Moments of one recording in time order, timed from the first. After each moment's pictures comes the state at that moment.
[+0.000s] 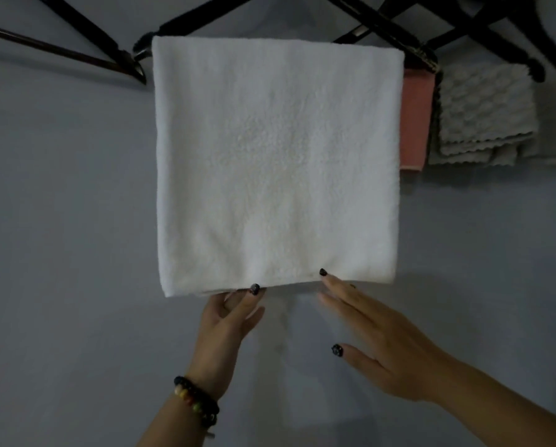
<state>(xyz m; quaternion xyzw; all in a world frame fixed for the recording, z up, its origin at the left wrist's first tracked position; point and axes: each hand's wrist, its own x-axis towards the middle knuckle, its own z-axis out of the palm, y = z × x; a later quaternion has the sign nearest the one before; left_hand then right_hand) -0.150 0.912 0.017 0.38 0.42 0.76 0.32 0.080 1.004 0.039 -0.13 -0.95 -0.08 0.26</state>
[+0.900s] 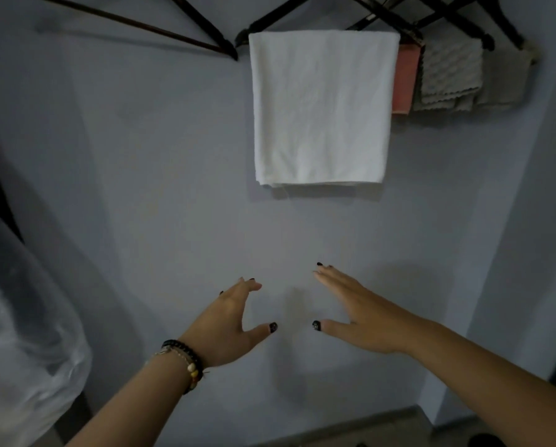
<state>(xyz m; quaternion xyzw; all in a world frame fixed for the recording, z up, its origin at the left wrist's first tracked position) -0.141 0.590 -0.040 0.65 0.72 0.25 0.07 0.091 0.712 -0.019 -0.29 -0.94 0.14 0.08</state>
